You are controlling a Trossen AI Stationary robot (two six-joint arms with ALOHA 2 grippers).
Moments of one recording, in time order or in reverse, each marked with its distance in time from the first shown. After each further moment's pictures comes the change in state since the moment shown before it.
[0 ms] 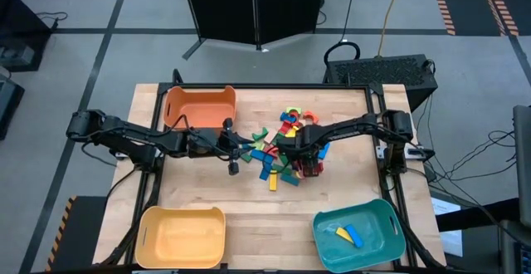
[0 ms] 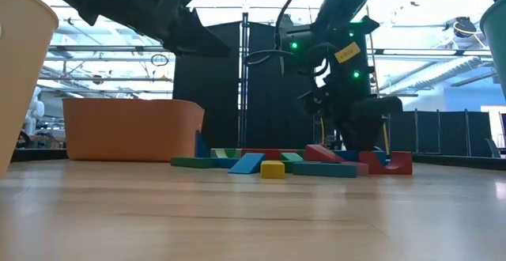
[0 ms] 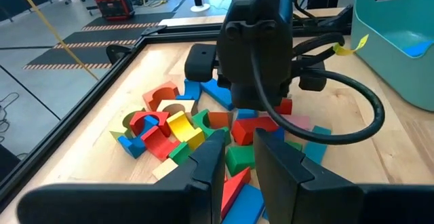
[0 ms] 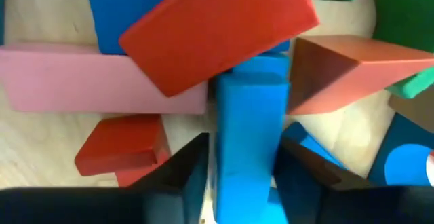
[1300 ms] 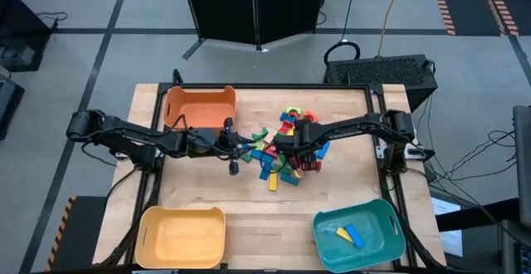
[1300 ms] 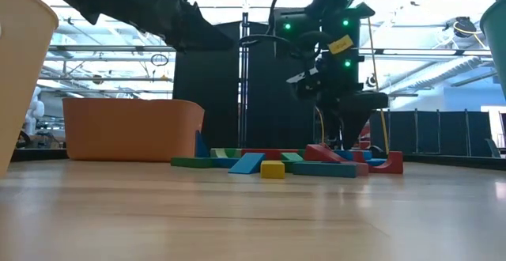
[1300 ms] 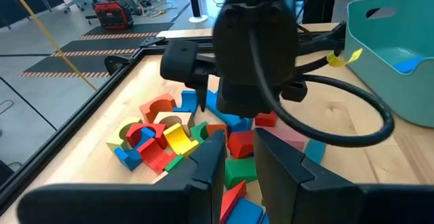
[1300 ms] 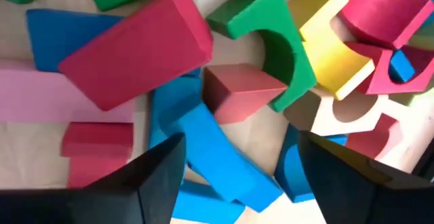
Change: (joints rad) left arm -0.001 0.000 0.000 0.044 0.013 -0.005; right arm 0.005 -0.011 0.077 -0.029 0.194 -0.123
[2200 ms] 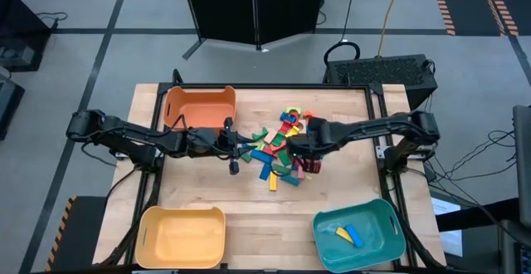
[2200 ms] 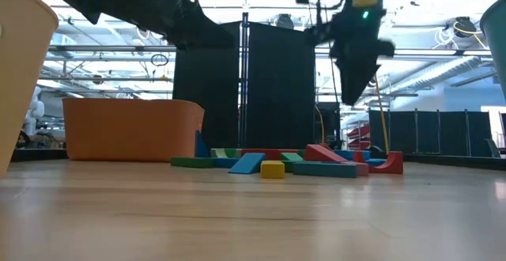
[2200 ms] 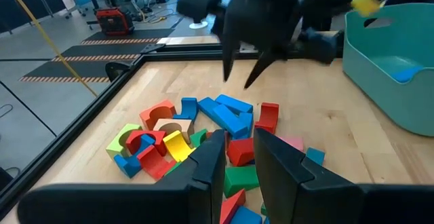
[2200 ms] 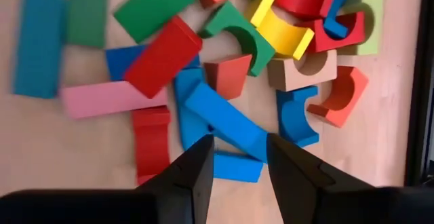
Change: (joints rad) left arm -0.001 0.000 0.000 0.026 0.000 -0.001; right arm 0.081 -0.191 0.000 -0.092 0.017 0.315
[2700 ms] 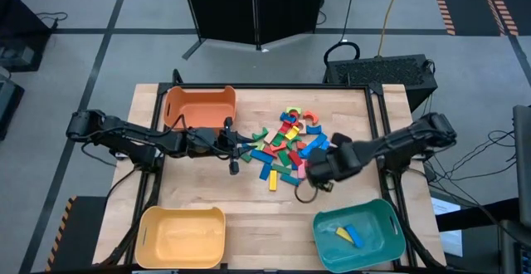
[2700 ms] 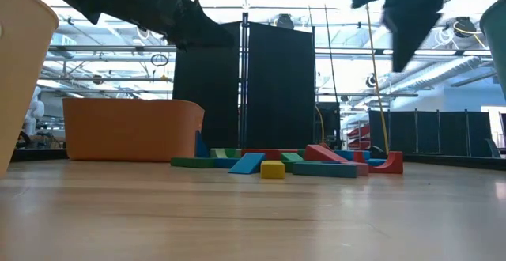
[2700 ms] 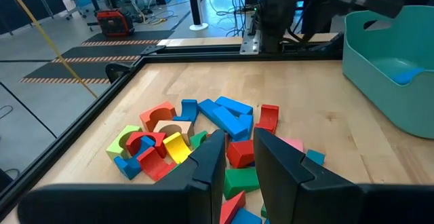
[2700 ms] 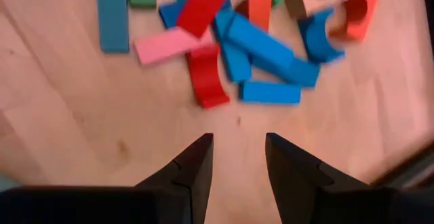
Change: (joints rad) left arm 0.000 0.000 0.000 0.006 0.000 0.000; right arm 0.254 -0.150 0.000 -0.190 0.008 0.486
